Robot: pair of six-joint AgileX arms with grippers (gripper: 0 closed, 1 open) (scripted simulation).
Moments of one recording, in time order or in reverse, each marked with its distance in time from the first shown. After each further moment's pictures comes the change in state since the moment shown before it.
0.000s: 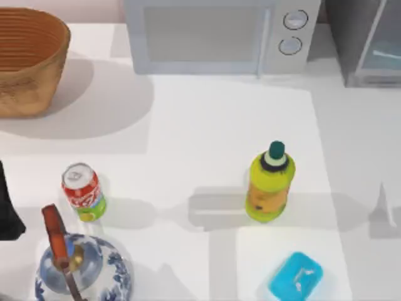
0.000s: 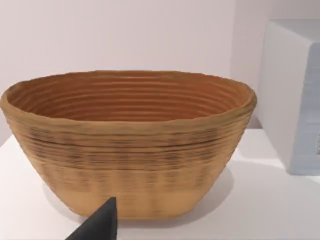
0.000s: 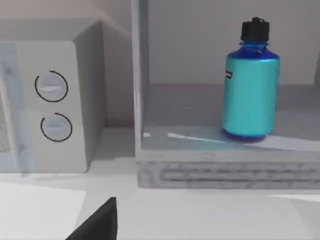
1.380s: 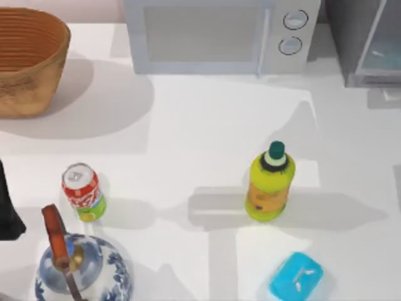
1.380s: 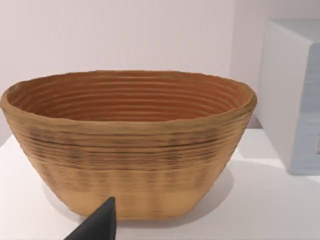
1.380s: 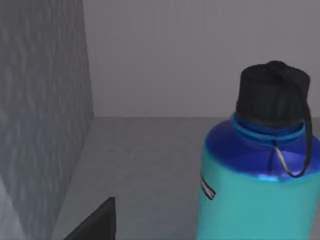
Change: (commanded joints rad) left arm 0.000 0.000 0.000 0.000 0.000 0.000; right arm -0.186 1.823 0.809 0.926 -0.163 0.001
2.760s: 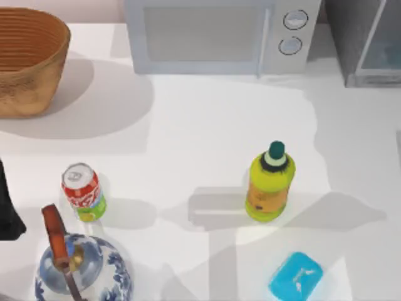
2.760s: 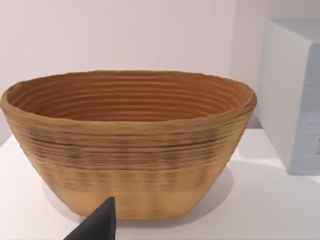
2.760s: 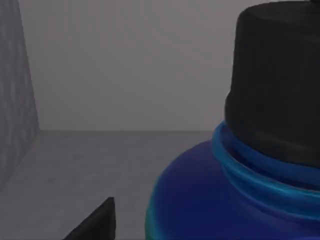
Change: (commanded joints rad) left arm 0.000 0.000 0.000 0.000 0.000 0.000; right arm -0.007 0.452 0.434 0.039 0.001 -0.002
